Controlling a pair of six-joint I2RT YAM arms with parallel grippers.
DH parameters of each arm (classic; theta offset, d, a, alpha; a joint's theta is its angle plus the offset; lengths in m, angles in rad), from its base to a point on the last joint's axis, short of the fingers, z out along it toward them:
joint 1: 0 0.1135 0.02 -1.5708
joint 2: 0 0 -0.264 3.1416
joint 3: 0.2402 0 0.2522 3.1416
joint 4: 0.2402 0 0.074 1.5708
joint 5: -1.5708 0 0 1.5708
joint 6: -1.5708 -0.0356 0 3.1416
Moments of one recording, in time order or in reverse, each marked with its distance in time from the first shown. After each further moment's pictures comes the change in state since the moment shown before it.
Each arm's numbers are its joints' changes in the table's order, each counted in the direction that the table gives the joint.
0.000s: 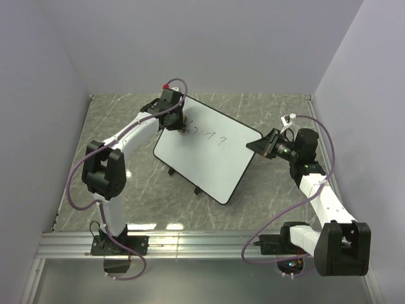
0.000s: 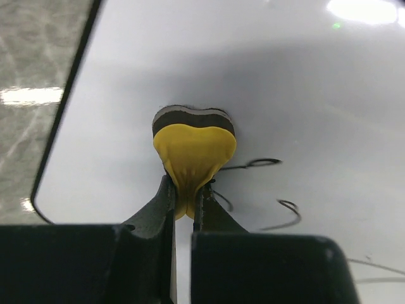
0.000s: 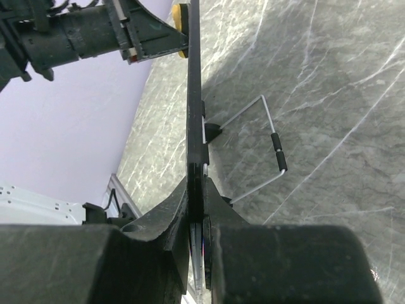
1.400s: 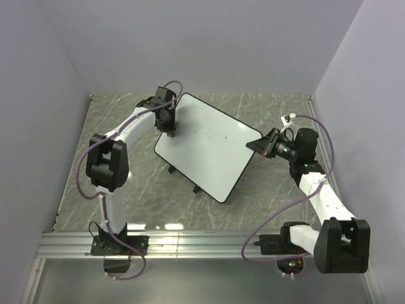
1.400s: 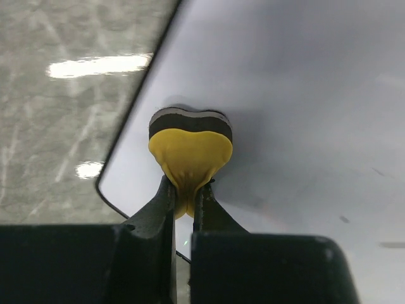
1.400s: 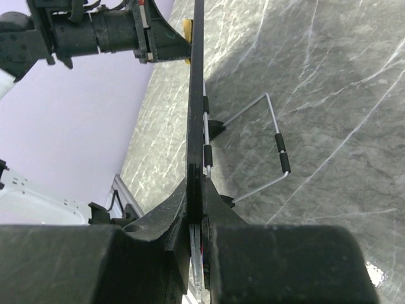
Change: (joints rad) left arm 0.101 0.108 0.079 0.137 -0.060 -0.187; right arm -0.005 0.021 0.002 -0.018 0.009 -0.014
